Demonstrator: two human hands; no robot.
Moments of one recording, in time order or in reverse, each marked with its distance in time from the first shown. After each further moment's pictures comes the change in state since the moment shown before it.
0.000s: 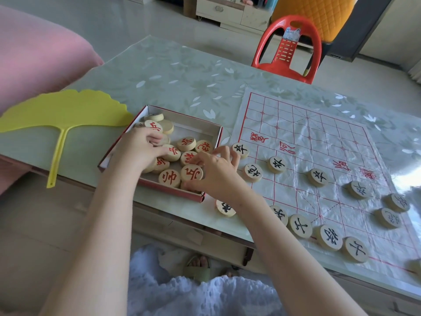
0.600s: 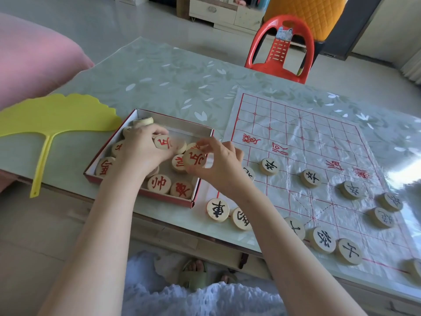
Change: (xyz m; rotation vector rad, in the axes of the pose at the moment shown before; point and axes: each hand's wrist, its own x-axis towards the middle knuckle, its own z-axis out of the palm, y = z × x) left_hand -0.003 0.023 0.017 0.128 0.101 0.160; right_hand 0.001 0.019 -0.019 0.315 0.172 0.055
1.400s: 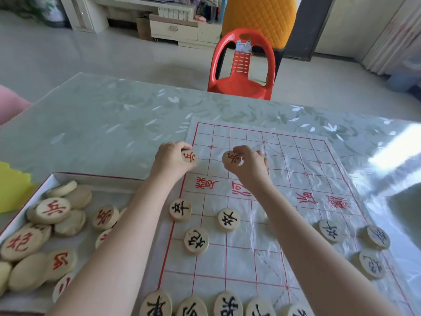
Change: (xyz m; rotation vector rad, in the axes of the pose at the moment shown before) left_hand 0.128 0.104 0.156 0.030 -0.207 0.166; right_hand 0.101 0.170 -0.099 -0.033 0.284 0.380
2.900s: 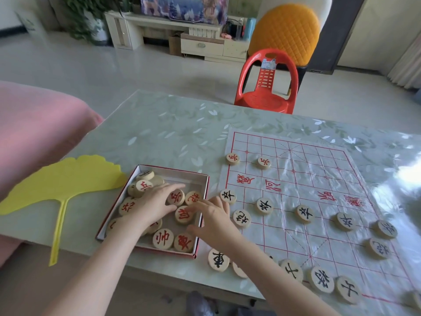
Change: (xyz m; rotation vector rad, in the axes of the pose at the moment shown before) left_hand -0.130 -0.101 -0.118 0.246 -0.259 0.055; right_hand -0.176 -0.126 0.052 -0.152 -0.418 -0.412
